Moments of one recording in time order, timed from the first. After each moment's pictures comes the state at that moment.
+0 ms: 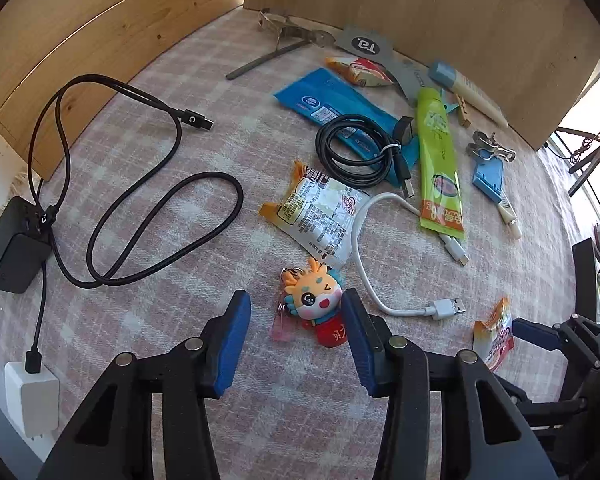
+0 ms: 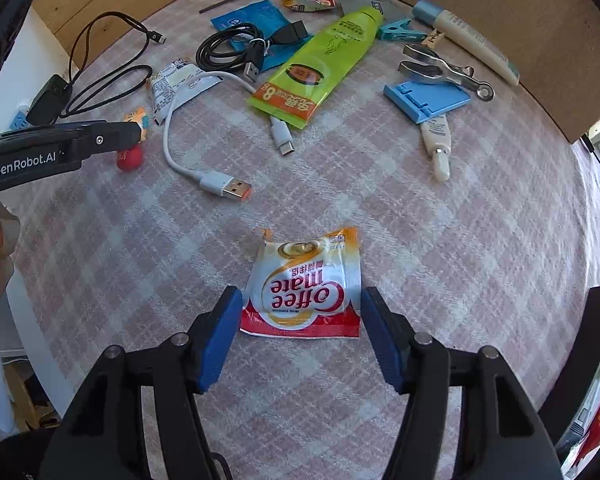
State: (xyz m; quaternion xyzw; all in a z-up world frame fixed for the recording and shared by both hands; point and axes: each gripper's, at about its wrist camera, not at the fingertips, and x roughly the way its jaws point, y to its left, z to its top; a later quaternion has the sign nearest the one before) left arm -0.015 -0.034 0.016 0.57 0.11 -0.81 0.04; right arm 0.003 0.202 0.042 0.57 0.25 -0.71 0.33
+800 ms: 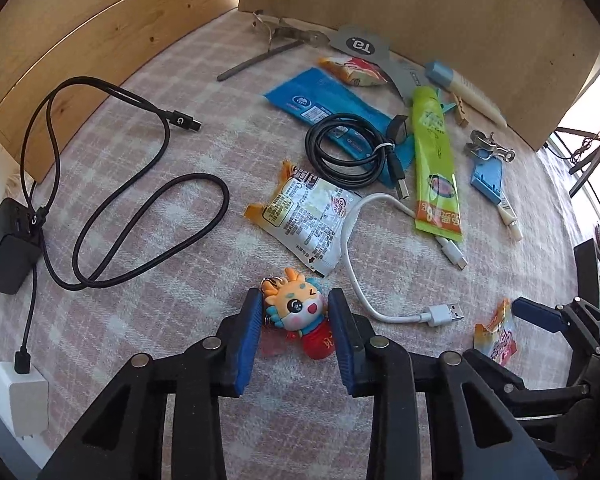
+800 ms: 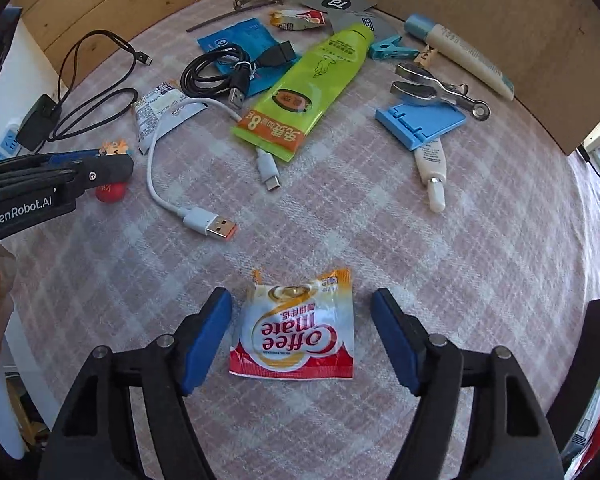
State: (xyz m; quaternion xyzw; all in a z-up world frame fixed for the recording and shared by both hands) left arm -0.035 -0.028 0.015 0.56 0.11 -0.82 0.04; right arm -0.012 0.191 0.041 0.54 0.24 -0.74 0.33
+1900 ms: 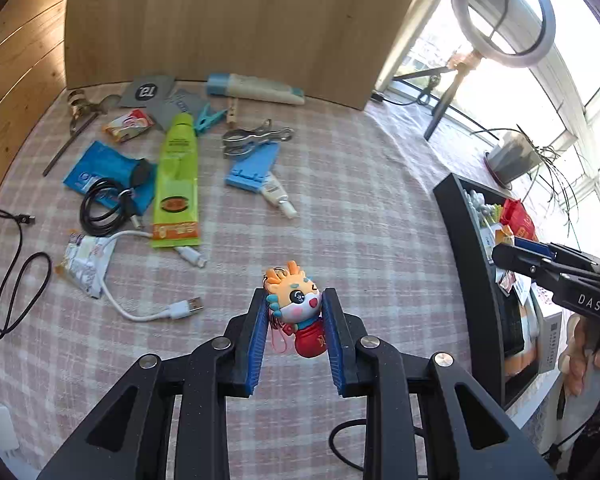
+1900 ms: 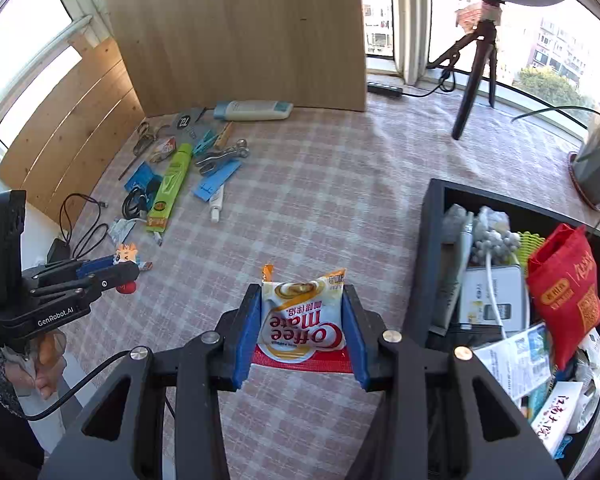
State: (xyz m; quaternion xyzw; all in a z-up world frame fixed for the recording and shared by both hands) left arm -0.018 0.122 0.096 0.53 0.06 -0.82 -0.18; right arm -0.053 0.418 0.160 0.52 0.03 -0.83 0.22
